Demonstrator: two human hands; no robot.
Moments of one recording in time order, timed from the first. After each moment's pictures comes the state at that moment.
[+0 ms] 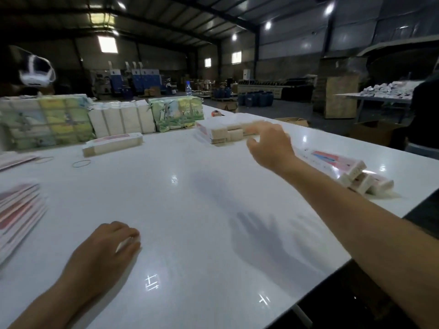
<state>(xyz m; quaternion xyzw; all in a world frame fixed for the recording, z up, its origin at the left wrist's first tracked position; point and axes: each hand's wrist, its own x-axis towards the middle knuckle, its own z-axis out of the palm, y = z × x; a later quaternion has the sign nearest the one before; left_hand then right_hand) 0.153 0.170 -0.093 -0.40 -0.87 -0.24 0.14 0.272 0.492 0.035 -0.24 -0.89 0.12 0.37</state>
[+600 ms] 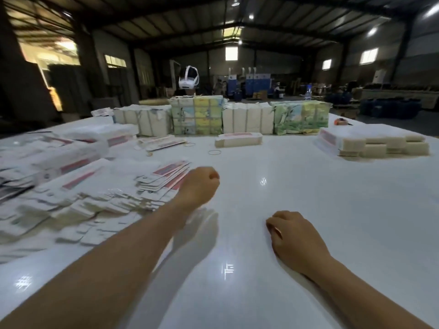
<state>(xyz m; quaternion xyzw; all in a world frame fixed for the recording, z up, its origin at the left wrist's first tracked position) 0.069 0.116 -0.027 -0.17 -0.92 -0.31 0.13 0.195 0.312 -0.101 0.01 -0.98 0.10 0.19</state>
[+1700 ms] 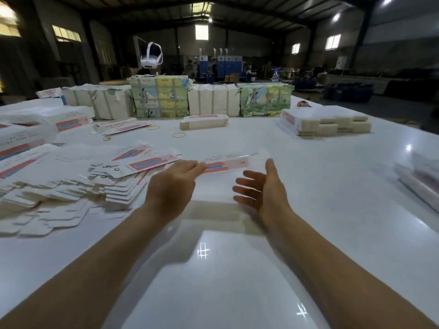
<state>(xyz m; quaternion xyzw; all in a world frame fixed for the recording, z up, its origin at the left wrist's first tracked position) 0.145 0.135 -0.056 -0.38 -0.83 -0.13 0.38 0.207 0.321 -0.060 -0.17 -0.56 0.80 0.15</state>
